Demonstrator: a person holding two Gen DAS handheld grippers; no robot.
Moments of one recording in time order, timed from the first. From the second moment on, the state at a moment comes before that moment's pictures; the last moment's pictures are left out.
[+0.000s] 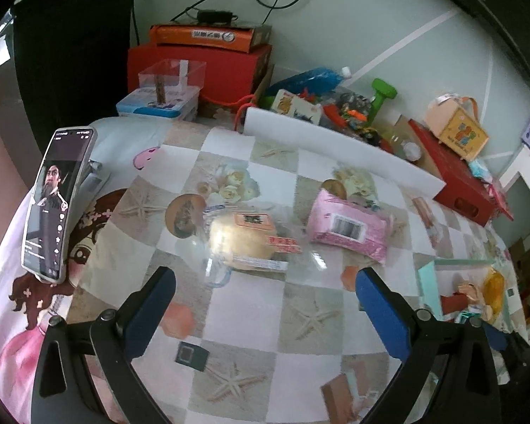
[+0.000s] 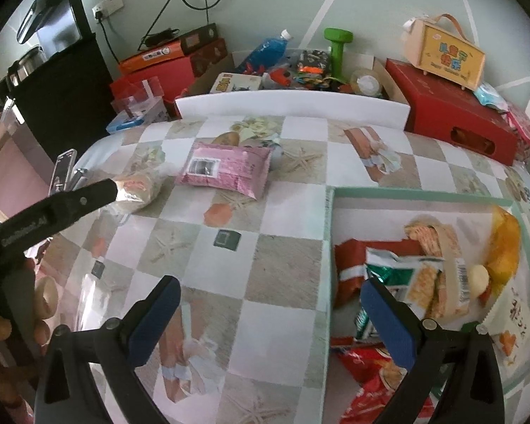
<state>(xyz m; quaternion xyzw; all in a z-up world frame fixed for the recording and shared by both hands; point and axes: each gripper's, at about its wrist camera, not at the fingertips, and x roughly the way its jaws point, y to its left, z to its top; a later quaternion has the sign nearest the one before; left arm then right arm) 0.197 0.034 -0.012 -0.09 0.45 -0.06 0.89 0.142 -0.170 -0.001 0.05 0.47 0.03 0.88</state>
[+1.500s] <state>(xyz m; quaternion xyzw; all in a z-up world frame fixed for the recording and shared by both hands) 0.258 0.036 -0.046 -0.08 0.48 -0.04 0.87 0.296 -0.093 -0.049 -0.20 0.48 0.14 0.84</state>
